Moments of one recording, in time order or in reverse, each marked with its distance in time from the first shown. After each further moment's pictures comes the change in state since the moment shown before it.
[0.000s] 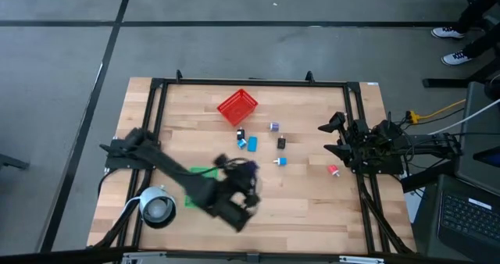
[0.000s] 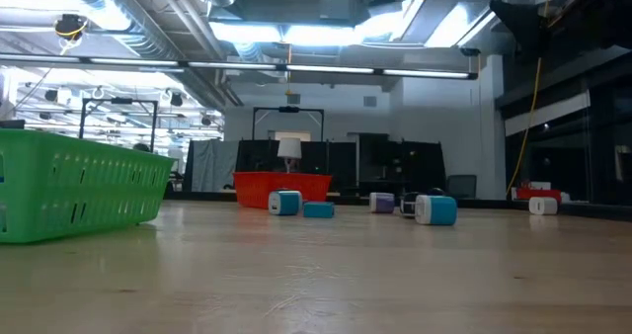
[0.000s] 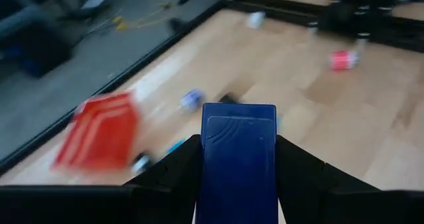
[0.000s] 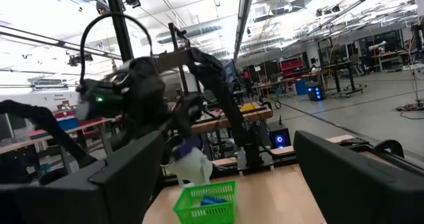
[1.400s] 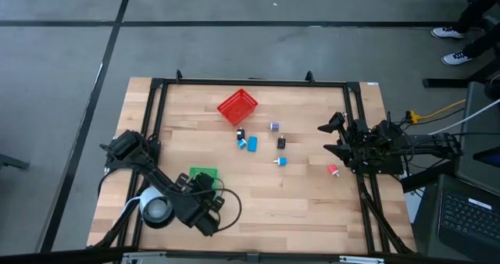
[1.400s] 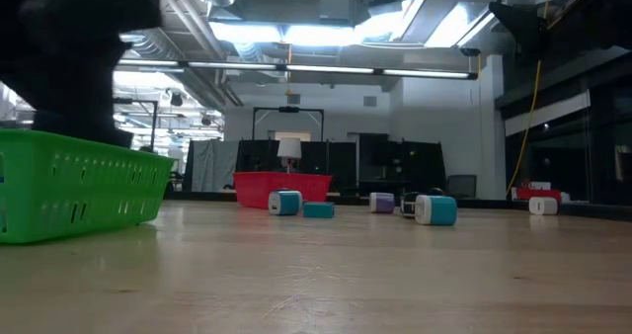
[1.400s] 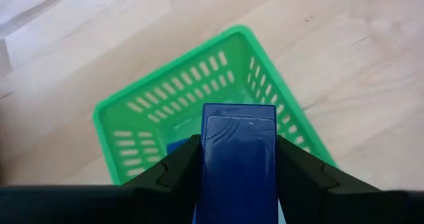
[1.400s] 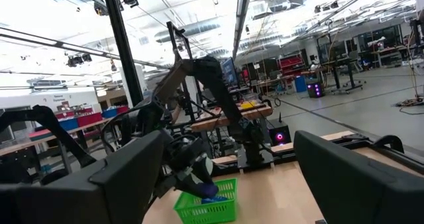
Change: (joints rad) left arm -0.137 -0.039 -0.486 -0.076 0.530 -0.713; right arm 0.000 0.000 0.000 -0.007 0.004 0.012
